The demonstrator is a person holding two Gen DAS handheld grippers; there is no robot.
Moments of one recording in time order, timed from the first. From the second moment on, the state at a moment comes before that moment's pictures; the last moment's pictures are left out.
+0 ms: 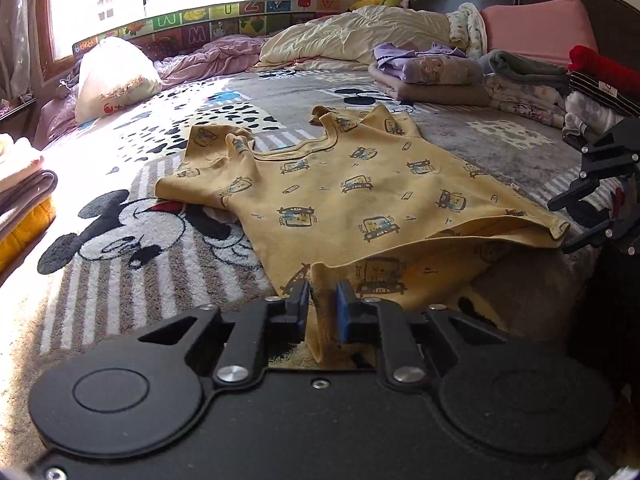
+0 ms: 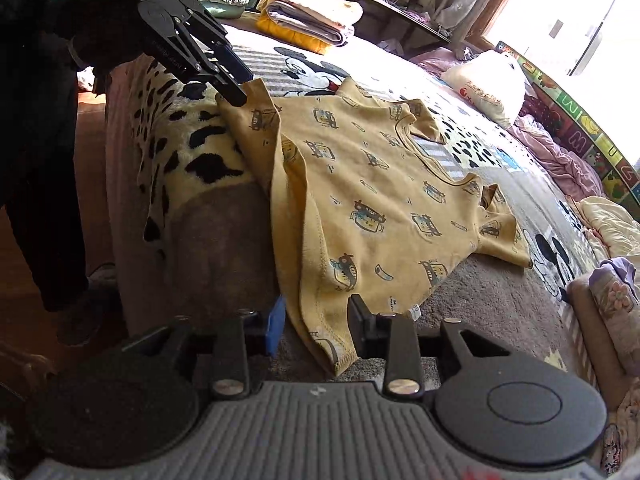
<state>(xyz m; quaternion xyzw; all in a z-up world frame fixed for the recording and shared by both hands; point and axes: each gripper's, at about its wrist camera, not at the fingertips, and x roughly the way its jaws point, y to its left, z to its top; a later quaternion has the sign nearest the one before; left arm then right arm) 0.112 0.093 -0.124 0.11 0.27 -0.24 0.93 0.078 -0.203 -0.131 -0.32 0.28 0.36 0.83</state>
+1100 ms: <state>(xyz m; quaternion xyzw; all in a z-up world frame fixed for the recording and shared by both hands) 0.060 0.121 -0.141 -0.16 0.38 -0.06 0.91 0.103 -0.285 -0.146 0.19 0.35 0.19 0.90</state>
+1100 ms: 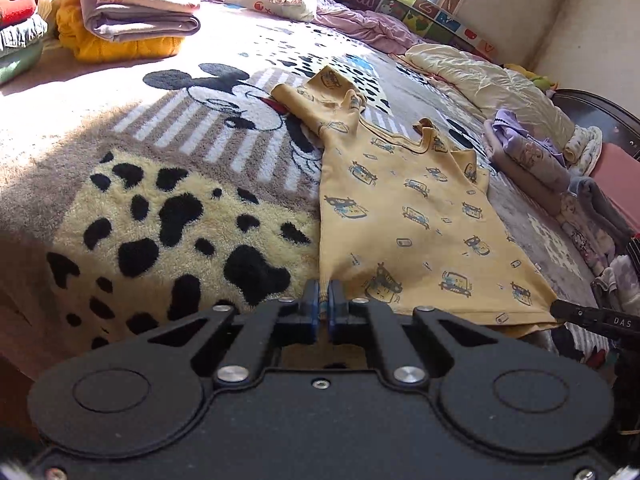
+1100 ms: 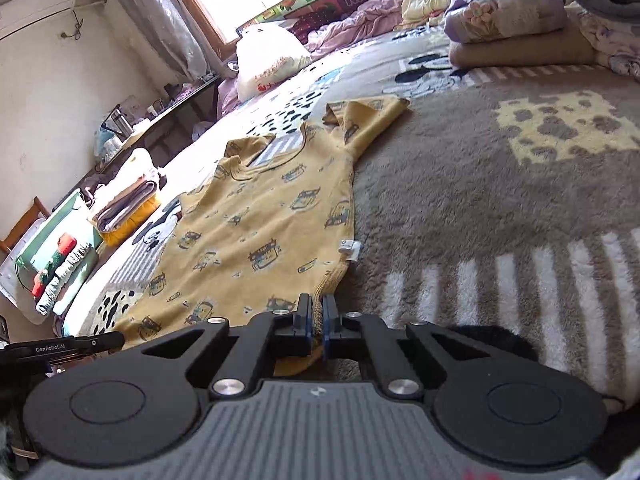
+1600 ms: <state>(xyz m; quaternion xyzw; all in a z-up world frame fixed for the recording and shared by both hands) 0.077 0.114 -0.115 -0.13 0.31 -0.09 0.94 0.102 -0.287 -0.132 0.14 0.35 0.19 0.91</state>
